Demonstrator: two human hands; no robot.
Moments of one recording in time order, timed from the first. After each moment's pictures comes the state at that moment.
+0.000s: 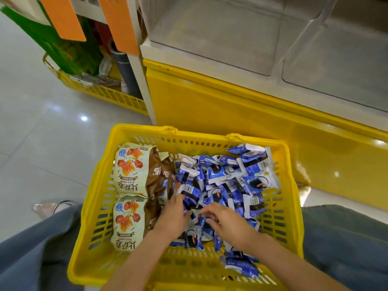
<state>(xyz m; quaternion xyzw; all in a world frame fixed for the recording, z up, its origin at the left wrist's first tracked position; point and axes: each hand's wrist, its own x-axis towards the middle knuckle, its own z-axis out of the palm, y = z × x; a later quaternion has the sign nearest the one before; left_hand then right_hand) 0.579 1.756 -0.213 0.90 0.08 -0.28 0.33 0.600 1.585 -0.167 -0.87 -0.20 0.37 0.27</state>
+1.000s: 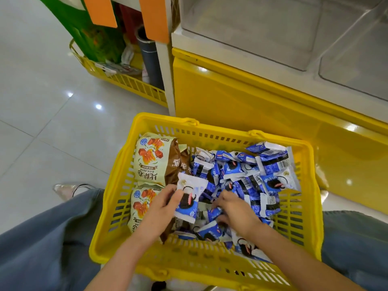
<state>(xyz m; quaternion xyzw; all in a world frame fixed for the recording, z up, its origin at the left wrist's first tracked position) 0.552 1.805 -0.152 0.72 0.21 -0.15 0.65 0.611 1.596 -0.206 -0.90 -0.29 0.31 0.12</state>
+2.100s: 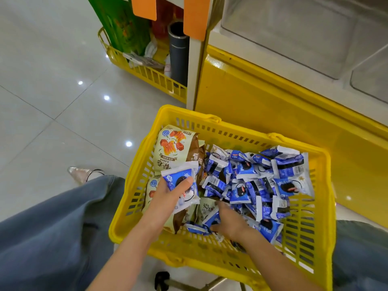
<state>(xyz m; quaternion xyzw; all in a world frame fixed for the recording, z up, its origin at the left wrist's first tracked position) 0.545 1.821 -0.128 0.56 0.37 -0.12 0.73 0.580 1.635 -0.223 -0.86 -0.11 0.48 0.14</state>
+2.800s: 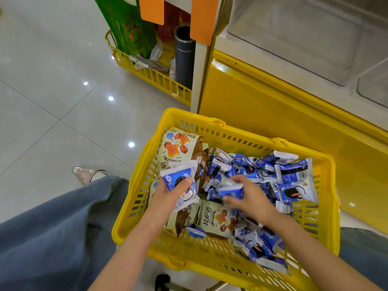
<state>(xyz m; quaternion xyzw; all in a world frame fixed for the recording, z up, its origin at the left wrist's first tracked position) 0.547 1.828 -0.120 0.56 0.37 -0.11 0.73 0.637 1.618 -0.177 -0.87 -0.13 0.34 0.34</state>
